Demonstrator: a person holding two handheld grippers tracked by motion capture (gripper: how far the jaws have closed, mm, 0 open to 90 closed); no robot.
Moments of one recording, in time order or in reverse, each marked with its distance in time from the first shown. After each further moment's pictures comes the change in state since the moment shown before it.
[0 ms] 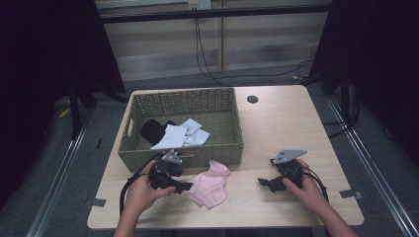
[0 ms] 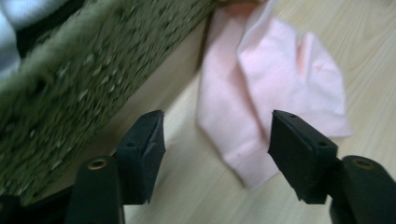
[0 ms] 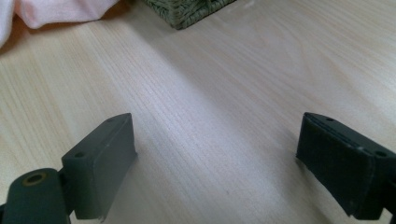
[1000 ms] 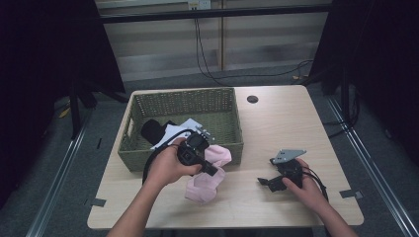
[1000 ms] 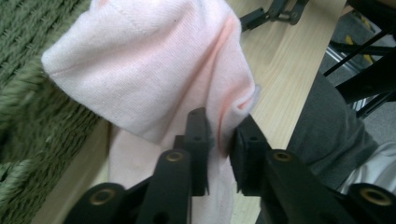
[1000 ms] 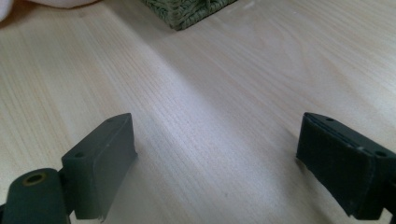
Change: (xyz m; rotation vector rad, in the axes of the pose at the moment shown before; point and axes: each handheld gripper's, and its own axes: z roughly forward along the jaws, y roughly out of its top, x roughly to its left) left arm -0.040 0.116 -0.007 0.182 -0.222 0.016; right arm -0.001 0.001 0.001 0.001 0.002 -0.001
